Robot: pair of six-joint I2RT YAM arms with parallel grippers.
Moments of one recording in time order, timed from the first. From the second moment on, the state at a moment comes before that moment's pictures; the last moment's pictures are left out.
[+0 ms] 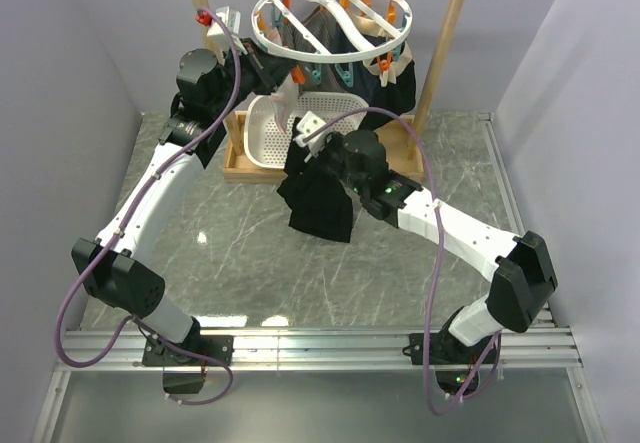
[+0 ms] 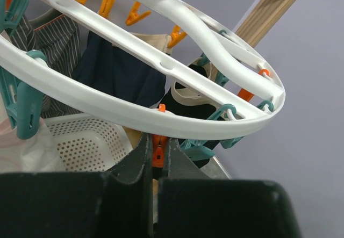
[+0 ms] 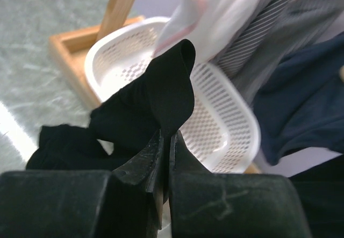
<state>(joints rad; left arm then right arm) -0.37 1.56 1.69 0.01 0.27 -0.55 0.77 1.50 1.23 0.11 0.12 -0.52</state>
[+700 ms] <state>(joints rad) -0.37 1.57 1.70 -0.03 0.29 -0.54 0.69 1.51 1.35 0.12 0.00 -0.61</state>
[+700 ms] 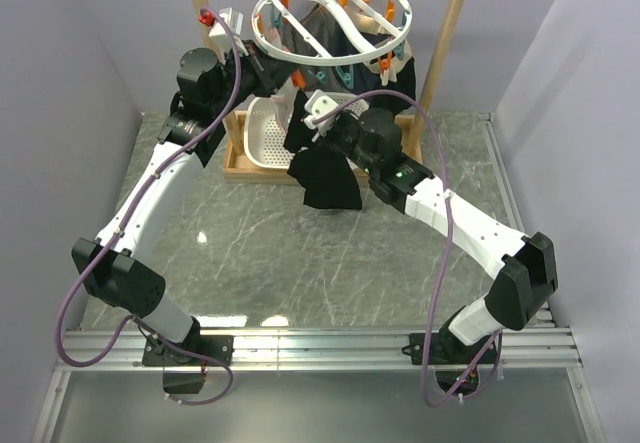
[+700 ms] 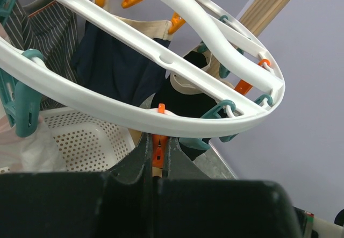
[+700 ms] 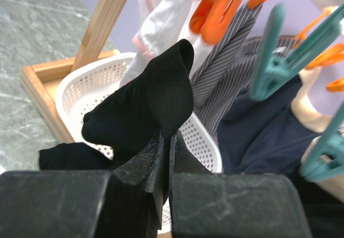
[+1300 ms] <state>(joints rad) -0.37 1.57 1.70 -0.04 0.30 -0.54 0.68 1.53 1.41 0.11 -0.02 -0.62</state>
